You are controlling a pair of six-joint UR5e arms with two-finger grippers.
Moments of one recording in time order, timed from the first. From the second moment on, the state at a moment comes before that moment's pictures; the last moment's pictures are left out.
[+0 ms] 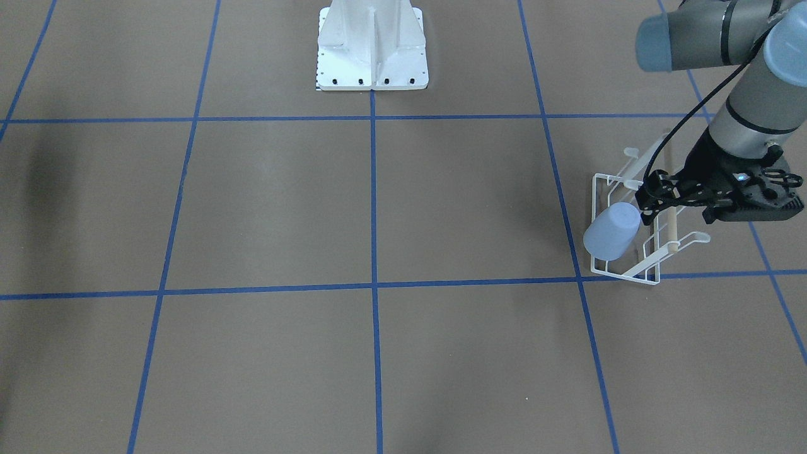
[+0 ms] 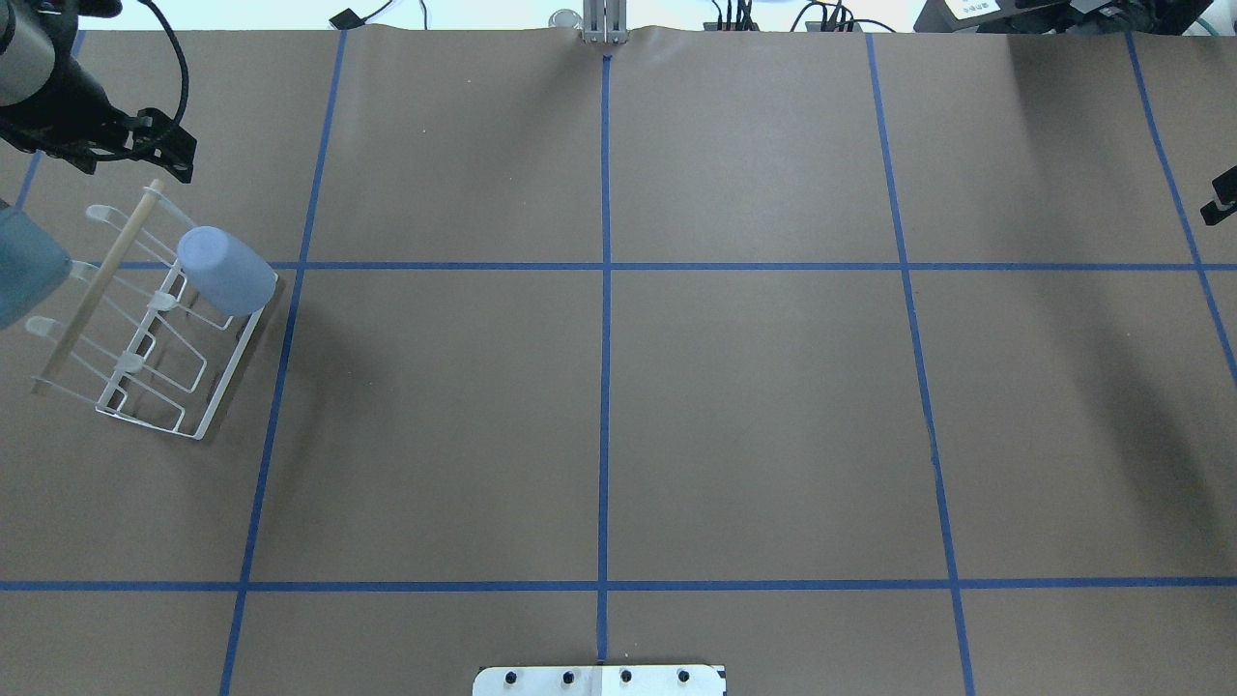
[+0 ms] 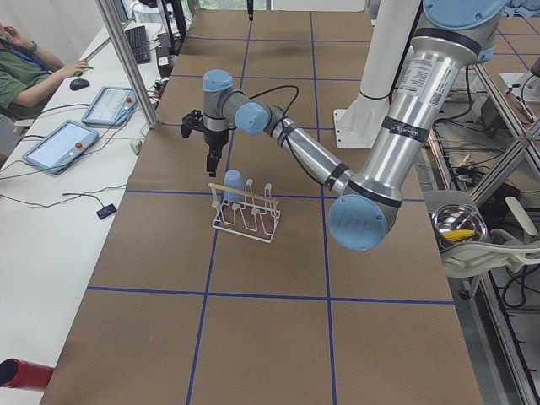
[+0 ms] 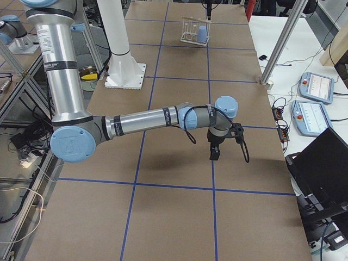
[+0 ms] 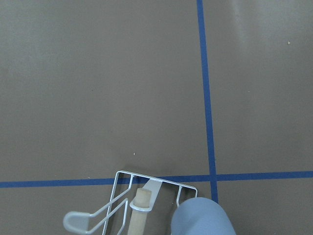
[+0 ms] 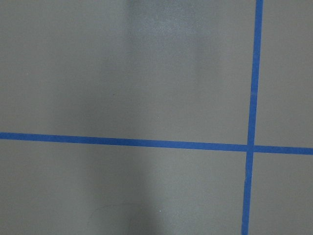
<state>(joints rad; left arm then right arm) -1.09 -1.93 -1.86 -1.47 -2.08 -0.62 1.39 -1.42 1.62 -1.62 2.33 0.20</state>
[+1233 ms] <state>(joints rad) -1.50 -1.70 -1.74 -1.47 -2.21 -0.07 1.47 -1.51 1.63 -1.62 2.35 0.19</state>
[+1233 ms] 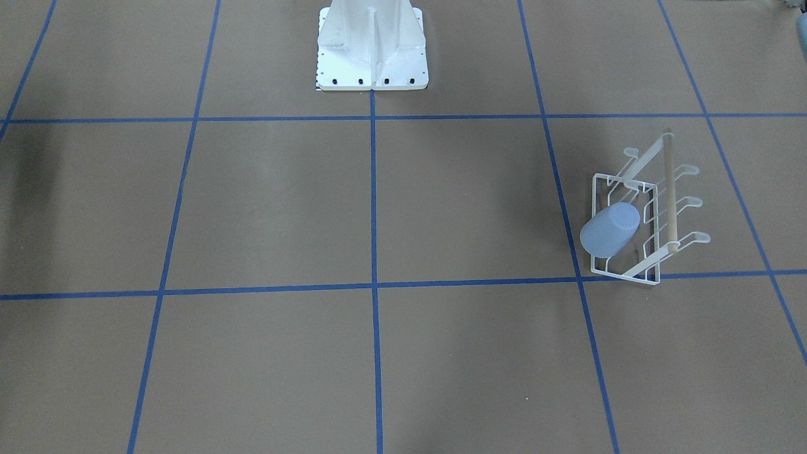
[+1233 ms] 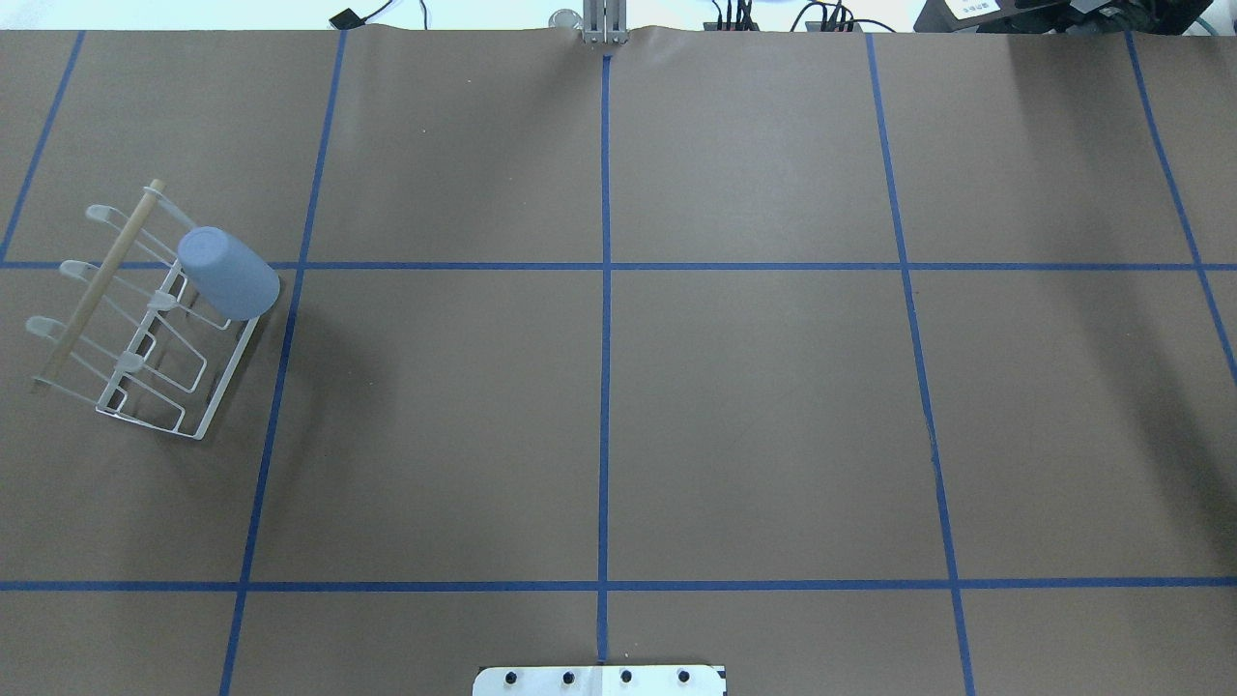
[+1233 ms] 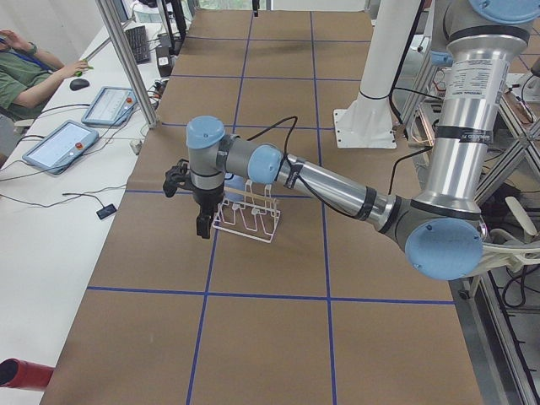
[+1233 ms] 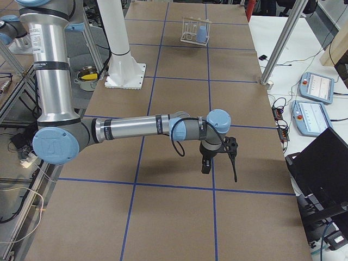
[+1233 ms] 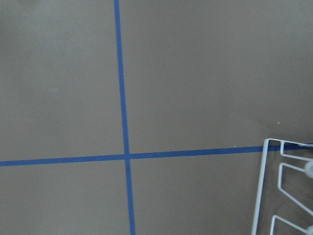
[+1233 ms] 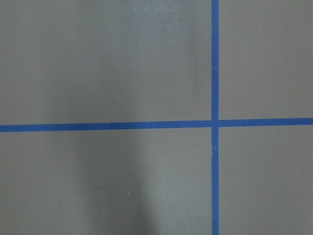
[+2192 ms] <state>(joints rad) -1.60 -1.63 -1.56 -1.48 -2.27 0.05 1.50 -1.55 1.65 -1.62 2.37 0.19</state>
